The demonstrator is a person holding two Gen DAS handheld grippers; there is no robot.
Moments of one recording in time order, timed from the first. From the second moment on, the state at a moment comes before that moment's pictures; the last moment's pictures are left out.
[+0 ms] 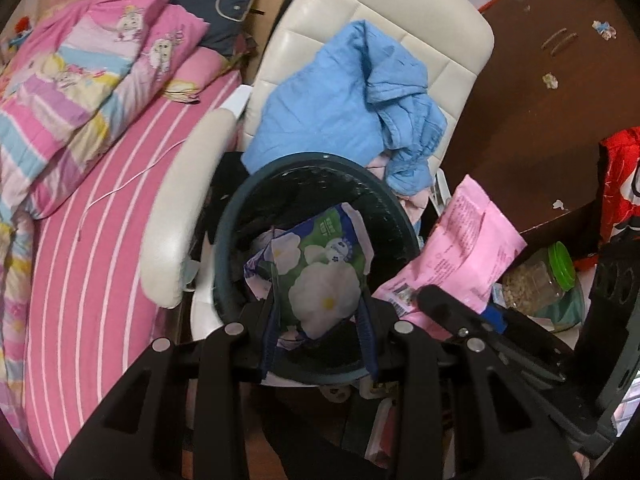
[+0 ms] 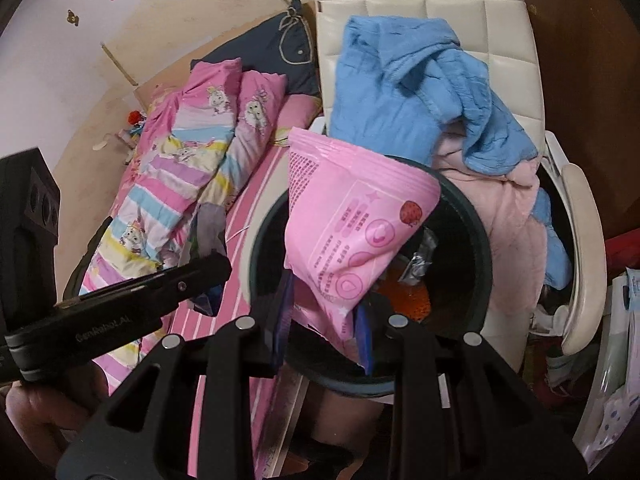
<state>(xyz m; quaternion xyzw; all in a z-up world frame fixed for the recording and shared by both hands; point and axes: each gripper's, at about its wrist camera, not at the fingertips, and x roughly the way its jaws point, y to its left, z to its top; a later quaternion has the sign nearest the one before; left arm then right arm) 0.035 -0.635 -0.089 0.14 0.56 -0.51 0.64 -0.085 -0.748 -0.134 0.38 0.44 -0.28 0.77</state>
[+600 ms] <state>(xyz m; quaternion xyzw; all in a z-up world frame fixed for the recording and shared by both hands) 0.023 -0.685 -0.111 0.16 0.57 -0.50 0.63 -0.095 -0.783 -0.159 0.39 0.46 -0.27 0.75</state>
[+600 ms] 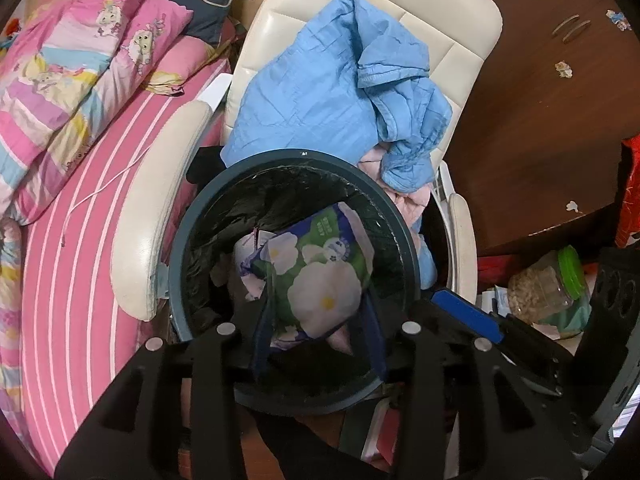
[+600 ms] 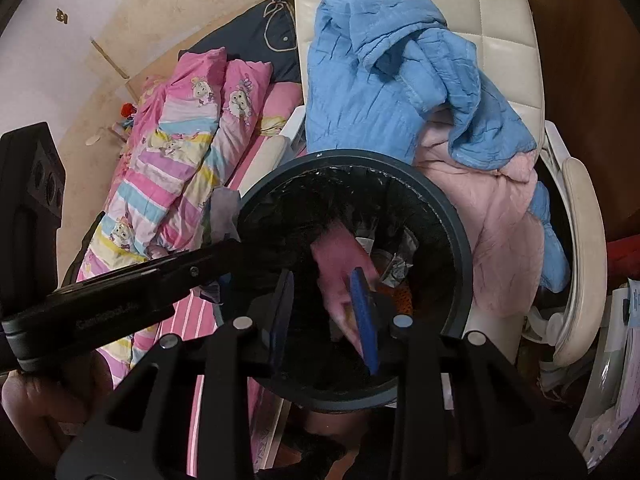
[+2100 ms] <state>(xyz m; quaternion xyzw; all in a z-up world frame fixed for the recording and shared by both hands) 0.048 -0.661 -0.072 0.19 0.51 -0.45 0.71 -0.068 -0.769 -0.138 0.38 0.42 -0.27 0.78</state>
